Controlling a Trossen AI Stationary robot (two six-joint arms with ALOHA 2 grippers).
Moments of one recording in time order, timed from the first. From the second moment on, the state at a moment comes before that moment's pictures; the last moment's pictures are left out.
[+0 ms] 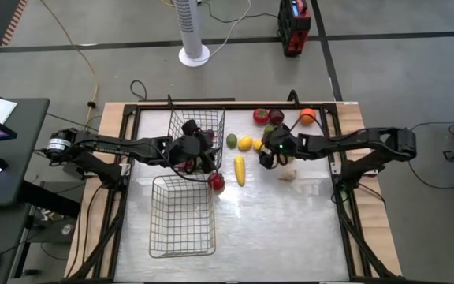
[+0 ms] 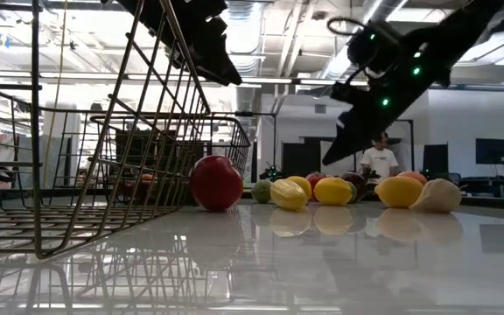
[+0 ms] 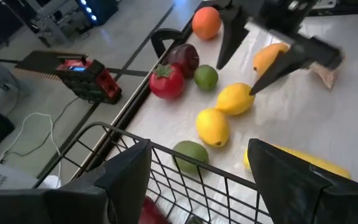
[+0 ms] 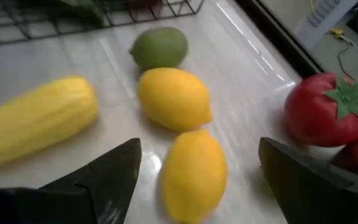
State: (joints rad) left arm 0.03 1.40 0.98 -0.15 -0.54 0.00; right arm -0.26 1.40 0.62 0.07 0.32 0.02
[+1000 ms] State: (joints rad) left arm 0.03 1.40 0.98 -0.15 -0.49 -0.01; right arm -0.26 1.34 0.62 0.03 0.27 0.04
